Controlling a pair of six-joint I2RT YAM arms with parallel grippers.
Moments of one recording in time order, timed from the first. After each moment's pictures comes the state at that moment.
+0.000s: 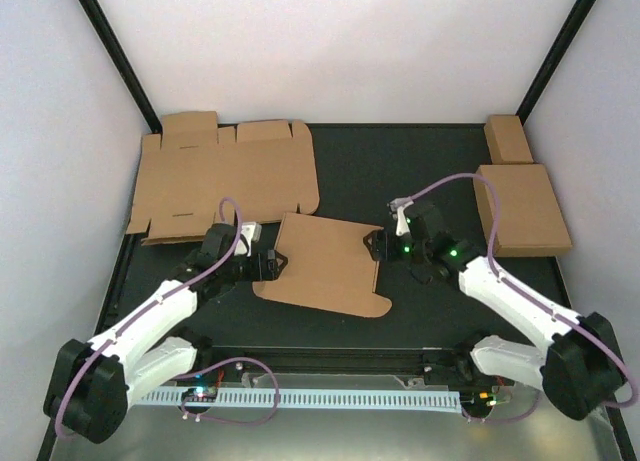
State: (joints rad) left arm -0.39 0.97 0.44 -0.28 0.27 -0.47; right arm 0.59 1.09 0.67 -0.33 -0.13 0.44
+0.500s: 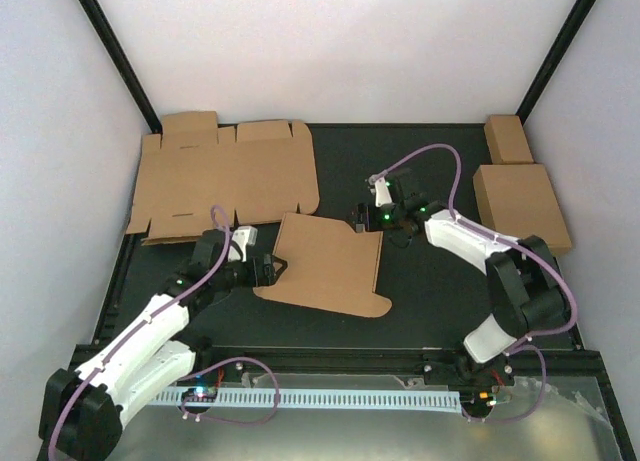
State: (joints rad) left arm -0.39 0.81 0.41 -0.33 0.36 -0.52; right arm 0.48 1.57 0.96 -0.20 -0.33 0.35
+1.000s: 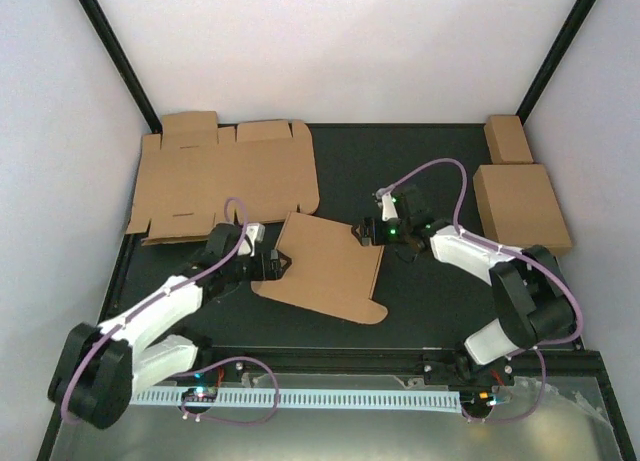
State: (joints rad) left arm -0.39 0.99 0.41 -0.21 0.33 -0.49; right arm 0.48 1.53 0.81 -0.12 -0.30 0.35
